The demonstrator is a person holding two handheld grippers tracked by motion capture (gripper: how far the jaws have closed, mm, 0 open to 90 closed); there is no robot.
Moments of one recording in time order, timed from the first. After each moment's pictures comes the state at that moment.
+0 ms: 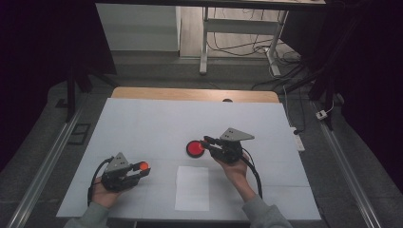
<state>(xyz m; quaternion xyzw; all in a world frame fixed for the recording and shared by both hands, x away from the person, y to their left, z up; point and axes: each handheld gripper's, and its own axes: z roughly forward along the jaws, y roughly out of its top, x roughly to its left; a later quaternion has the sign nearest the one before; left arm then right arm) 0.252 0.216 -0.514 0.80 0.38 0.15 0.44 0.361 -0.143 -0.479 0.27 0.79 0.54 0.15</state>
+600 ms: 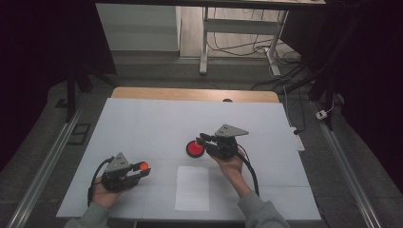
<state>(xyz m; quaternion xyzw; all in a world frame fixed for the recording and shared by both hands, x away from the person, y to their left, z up) 0.251 0.215 -0.514 0.80 0.38 0.14 0.44 0.372 -0.129 -0.477 0.26 0.79 0.53 0.14</state>
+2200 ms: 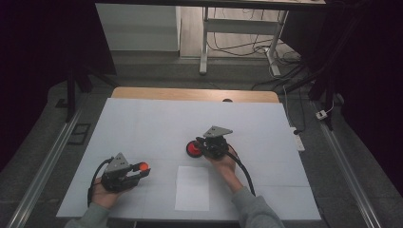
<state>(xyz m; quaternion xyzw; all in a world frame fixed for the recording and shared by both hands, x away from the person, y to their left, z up) 0.250 0.215 -0.514 0.80 0.38 0.14 0.44 0.394 -0.106 -0.515 0.27 0.83 0.46 0.16</state>
